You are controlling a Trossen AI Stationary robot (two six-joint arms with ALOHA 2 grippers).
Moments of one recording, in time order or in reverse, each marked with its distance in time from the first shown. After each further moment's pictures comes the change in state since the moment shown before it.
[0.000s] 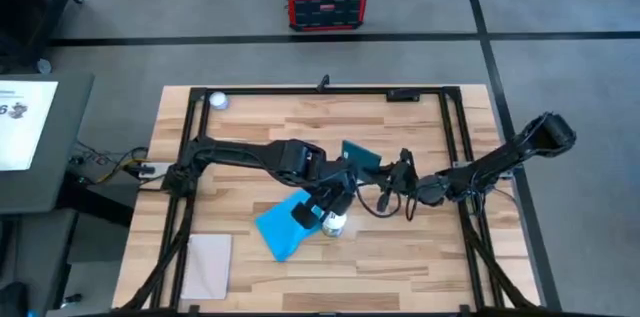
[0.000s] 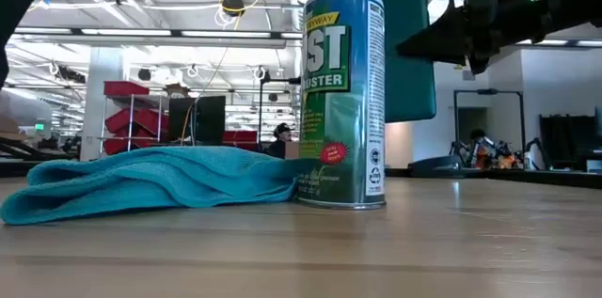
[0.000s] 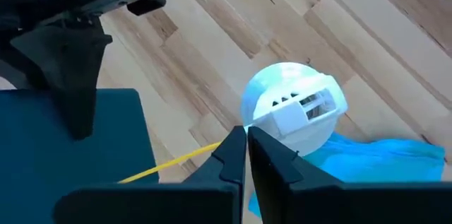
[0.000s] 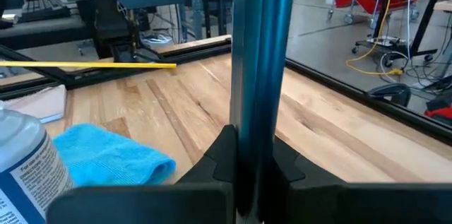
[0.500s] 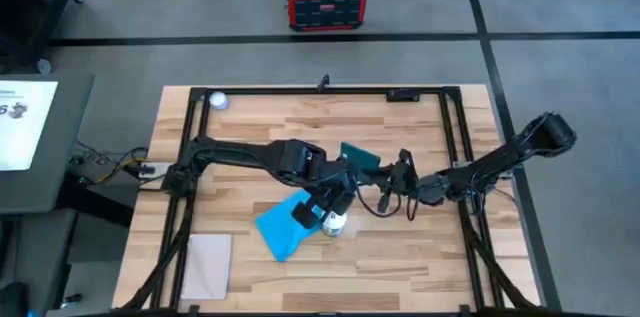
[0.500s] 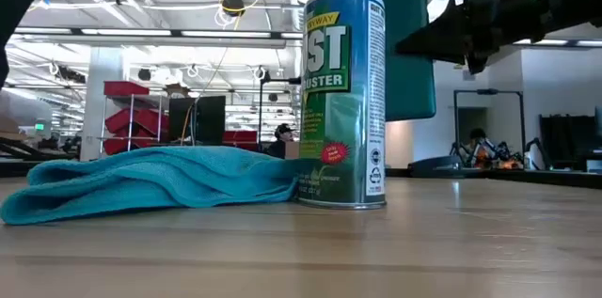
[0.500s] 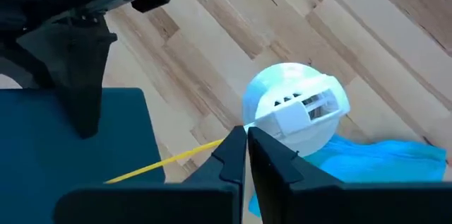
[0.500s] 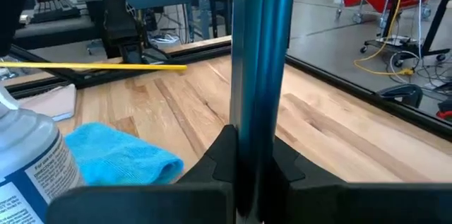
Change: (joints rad) left arm 0.000 0.000 -0.001 0.009 -0.003 0.002; right arm 0.000 0.000 0.000 0.005 -0.023 -0.001
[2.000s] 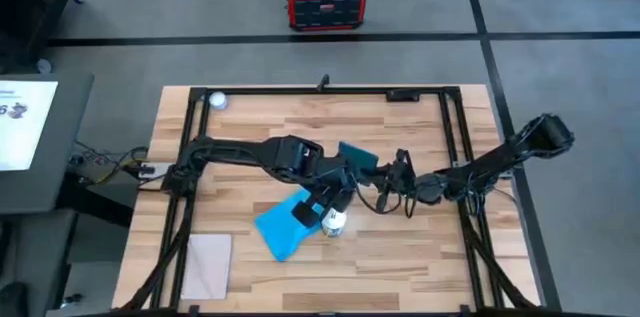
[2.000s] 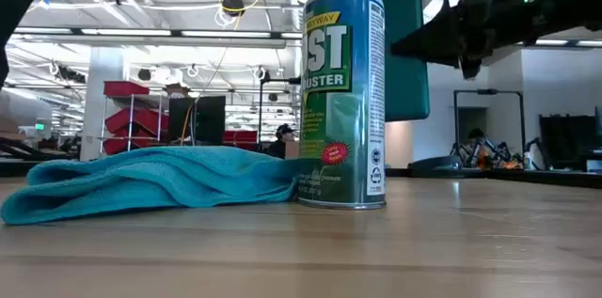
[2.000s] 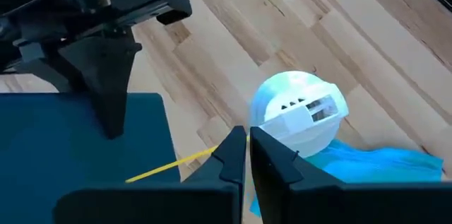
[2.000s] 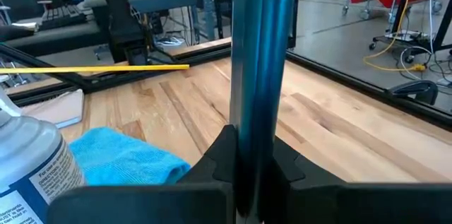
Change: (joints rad) left arm 0.005 0.000 0.044 -0.015 -0.006 -0.036; right arm -0.026 0.034 0.000 0.053 -0.050 0.017
